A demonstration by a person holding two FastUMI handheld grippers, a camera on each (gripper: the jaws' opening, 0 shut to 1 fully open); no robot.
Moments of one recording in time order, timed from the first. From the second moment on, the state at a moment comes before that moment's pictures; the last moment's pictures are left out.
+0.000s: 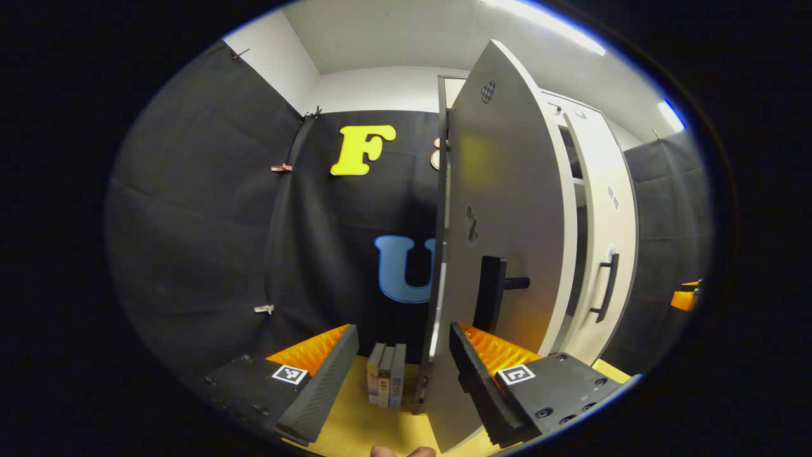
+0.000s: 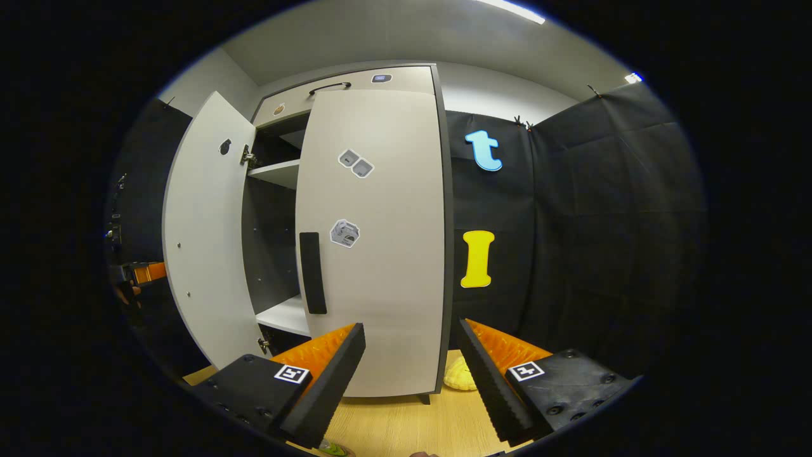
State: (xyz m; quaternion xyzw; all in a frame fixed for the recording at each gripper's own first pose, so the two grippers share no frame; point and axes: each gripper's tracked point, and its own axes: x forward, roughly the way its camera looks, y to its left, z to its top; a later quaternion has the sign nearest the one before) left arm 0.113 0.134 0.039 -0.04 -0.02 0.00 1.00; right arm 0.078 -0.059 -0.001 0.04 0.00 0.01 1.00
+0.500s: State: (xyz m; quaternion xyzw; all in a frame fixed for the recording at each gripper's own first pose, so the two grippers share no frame) left arm 0.137 0.027 0.031 -0.04 -0.01 -0.07 1.00; right arm 0.065 -0.073 0.003 0.04 0.00 0.00 1.00
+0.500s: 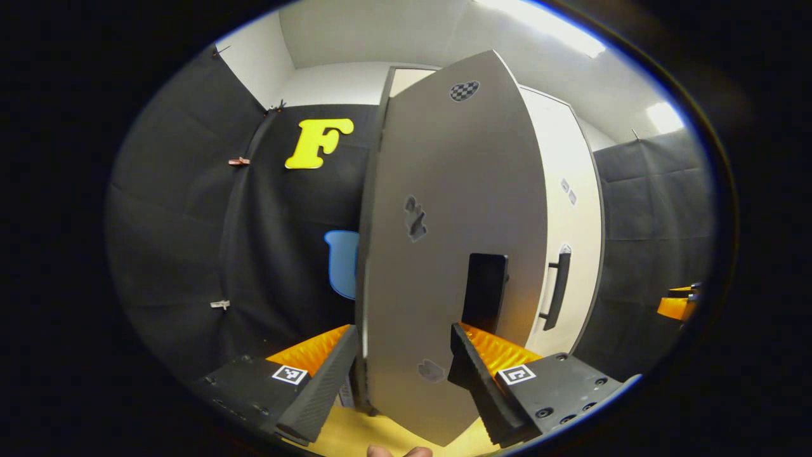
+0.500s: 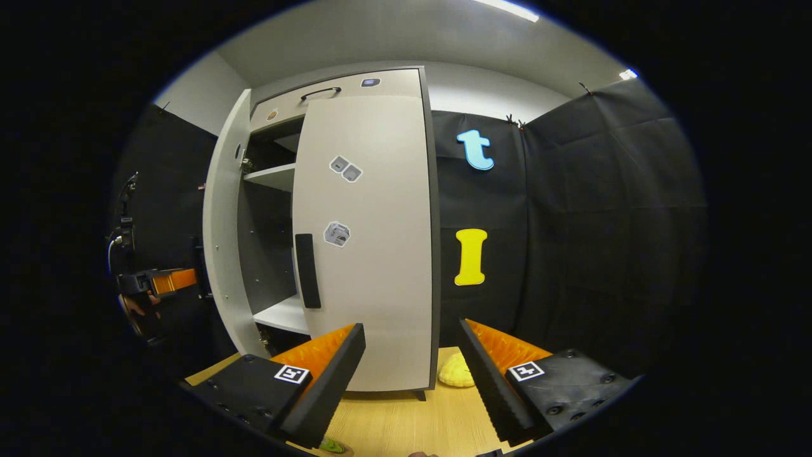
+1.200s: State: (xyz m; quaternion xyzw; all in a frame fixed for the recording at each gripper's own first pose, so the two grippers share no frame) left arm 0.160 -0.026 0.030 -0.03 -0.01 -0.07 1.00; right arm 0.055 -0.104 0.016 0.05 -0.01 -0.01 1.00
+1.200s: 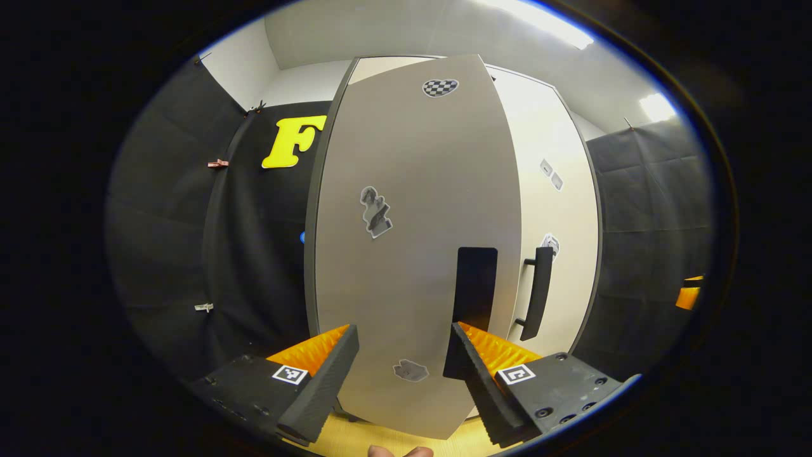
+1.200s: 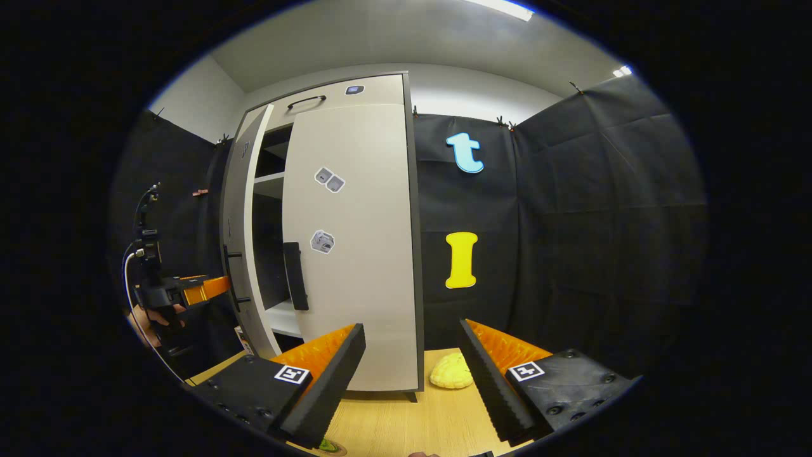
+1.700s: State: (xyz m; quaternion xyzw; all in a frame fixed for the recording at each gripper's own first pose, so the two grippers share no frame) left arm 0.105 0.013 0.038 -0.02 -0.02 -0.04 1.00; right arm 0.054 -0.088 0.021 0.03 -0.02 0.01 1.00
